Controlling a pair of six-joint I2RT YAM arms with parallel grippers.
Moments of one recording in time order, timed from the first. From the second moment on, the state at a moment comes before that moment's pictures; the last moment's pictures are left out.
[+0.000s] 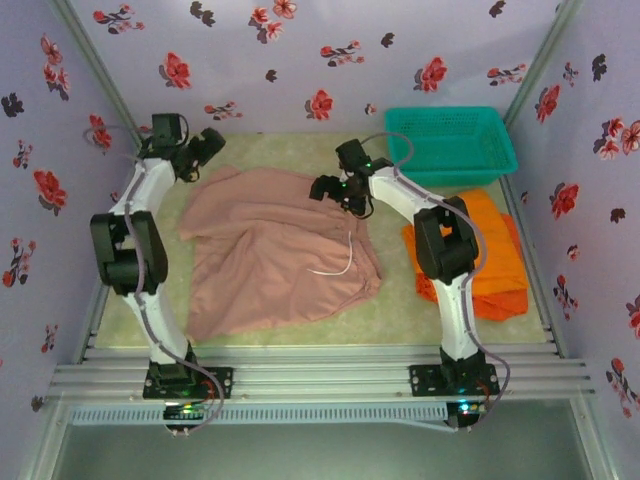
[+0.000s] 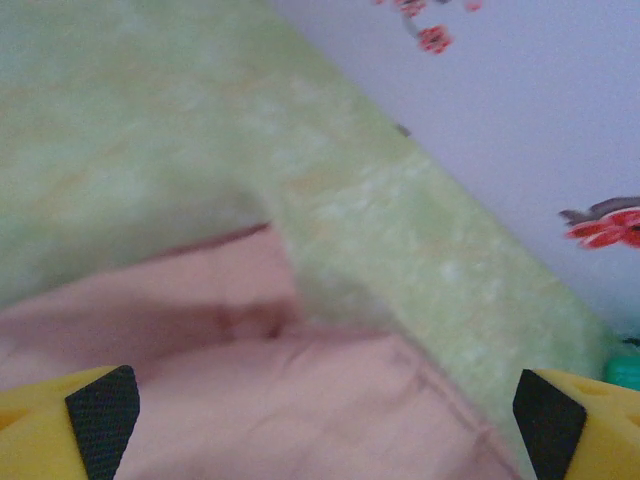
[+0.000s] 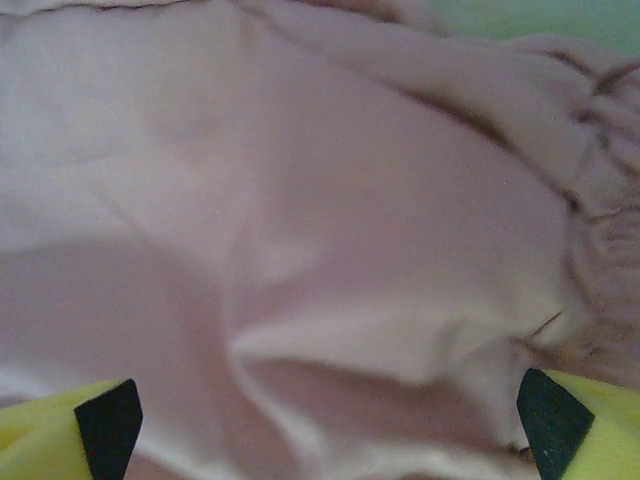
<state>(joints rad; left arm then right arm) 0.01 2.00 1.71 -0.42 0.23 -0.68 0.49 2.21 1.79 -0.67 -0.27 0.68</state>
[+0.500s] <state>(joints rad) -0.02 2.42 2.01 -0.49 0.31 -0.73 0.46 2.27 1.84 -0.69 -0.28 0.67</state>
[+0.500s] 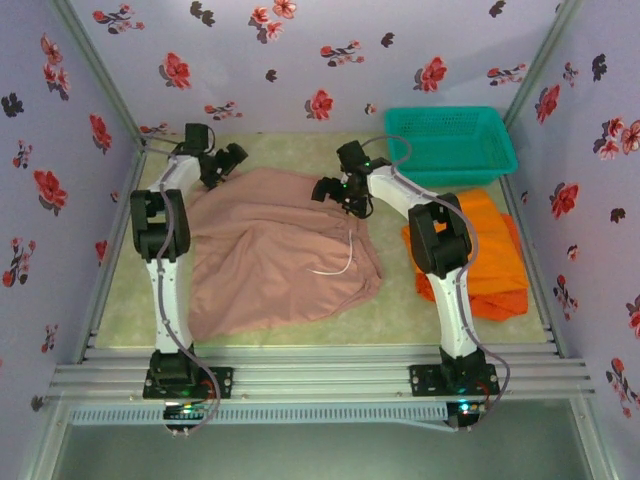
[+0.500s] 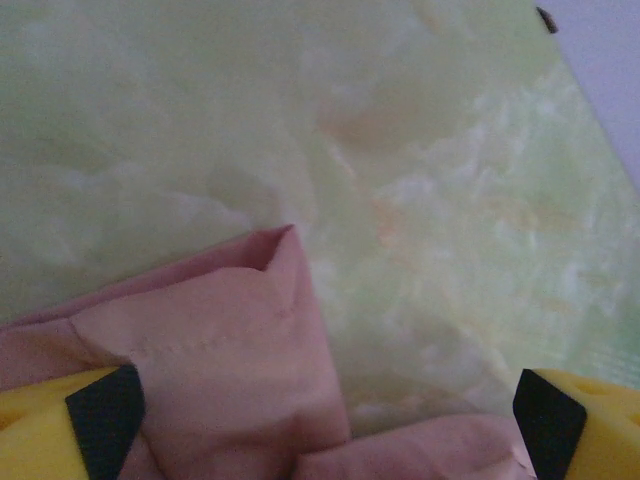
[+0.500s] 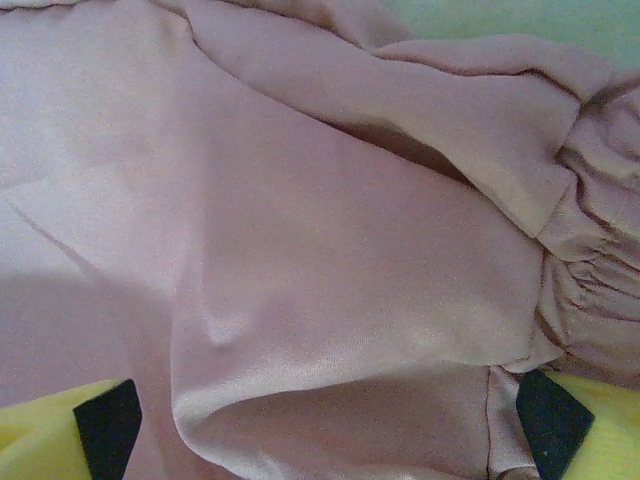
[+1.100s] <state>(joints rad) 0.02 2.59 2.26 -0.46 0.26 -0.78 0.41 2.23 1.75 -0.67 -0.24 0.66</state>
